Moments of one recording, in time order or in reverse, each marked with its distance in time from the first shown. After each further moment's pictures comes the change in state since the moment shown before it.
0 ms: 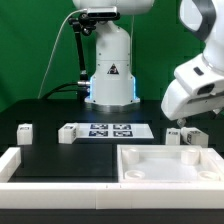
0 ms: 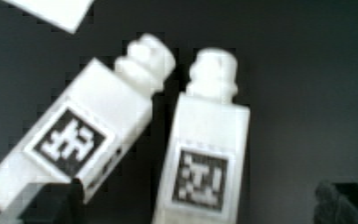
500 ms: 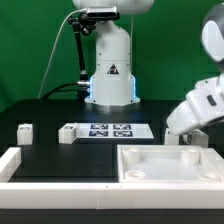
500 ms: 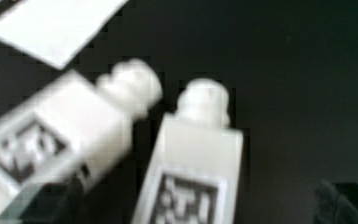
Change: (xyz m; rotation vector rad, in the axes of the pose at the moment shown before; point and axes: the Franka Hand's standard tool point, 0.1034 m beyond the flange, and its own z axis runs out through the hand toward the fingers) arm 0.012 -0.007 0.017 0.011 -0.234 -0.026
